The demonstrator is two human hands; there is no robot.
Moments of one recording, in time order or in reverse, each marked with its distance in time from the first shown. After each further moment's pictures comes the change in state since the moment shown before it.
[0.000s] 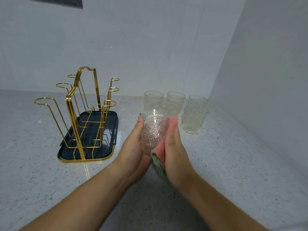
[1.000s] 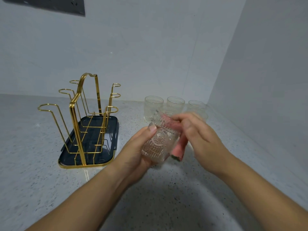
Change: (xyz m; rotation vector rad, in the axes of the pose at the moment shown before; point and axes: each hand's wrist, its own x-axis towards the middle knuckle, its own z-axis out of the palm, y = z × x) left_hand -0.002 0.013 -0.004 0.163 -0.013 0.019; right_hand 0.007 -0.055 -0.070 -0.382 -0.017 -0.236
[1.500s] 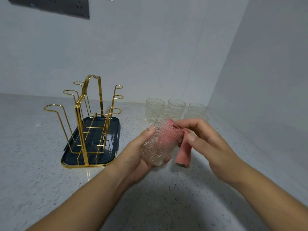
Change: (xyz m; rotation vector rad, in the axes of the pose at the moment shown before) left_hand -0.001 0.003 -0.001 -0.081 0.011 -0.085; right_hand -0.018 -0.002 -0.012 0.257 -0.104 0.016
